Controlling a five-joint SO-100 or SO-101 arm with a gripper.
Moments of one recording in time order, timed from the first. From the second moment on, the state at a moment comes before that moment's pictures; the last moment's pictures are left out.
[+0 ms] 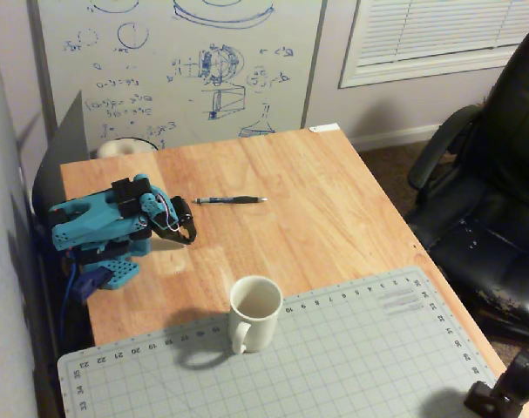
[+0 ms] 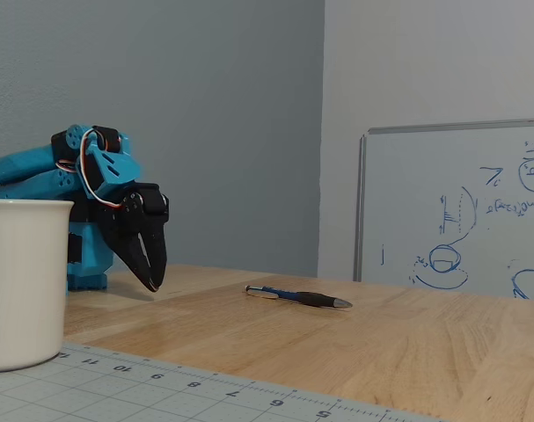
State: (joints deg) arm 4.0 190.5 180.6 67.6 -5.8
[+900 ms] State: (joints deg) arm 4.0 190.5 180.6 67.6 -5.8
